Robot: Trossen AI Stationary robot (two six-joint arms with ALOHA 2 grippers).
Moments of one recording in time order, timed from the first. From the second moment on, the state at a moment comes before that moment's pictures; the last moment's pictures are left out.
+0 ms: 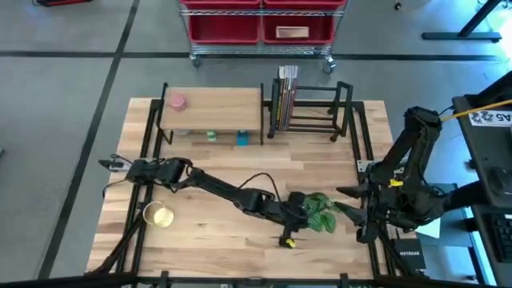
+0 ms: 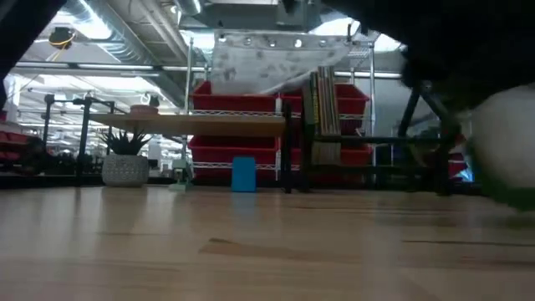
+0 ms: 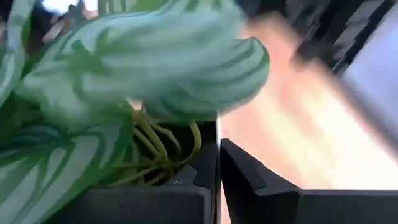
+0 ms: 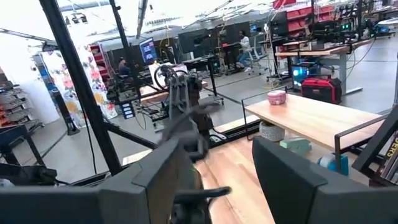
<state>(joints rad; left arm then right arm) -0.32 2.33 1.95 -0.28 -0.20 0.09 1.20 1.08 0.74 0.64 1.47 -0.06</state>
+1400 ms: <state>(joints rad) -1.15 2.05 1.80 -1.30 -0.47 -1.84 1.19 1.14 0.74 0.50 1.47 0.02</state>
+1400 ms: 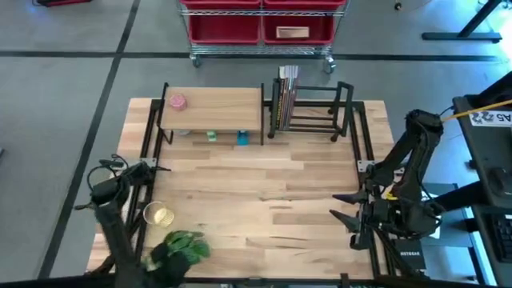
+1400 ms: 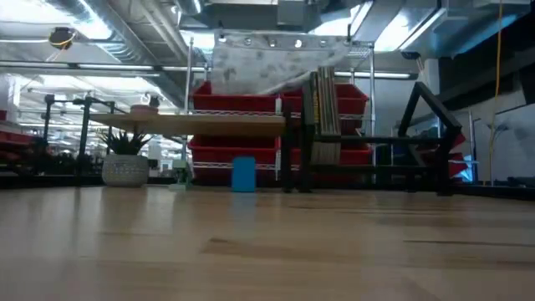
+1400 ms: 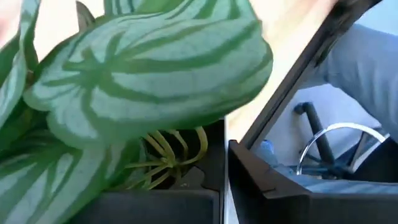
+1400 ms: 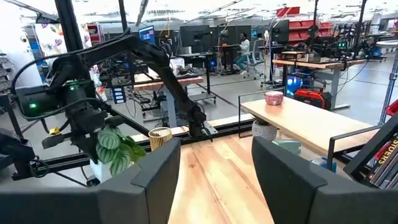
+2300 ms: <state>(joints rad) -1.28 2.05 1.69 -1.42 -0.36 -2.19 1.09 1.14 0.74 0.50 1.36 0.02</state>
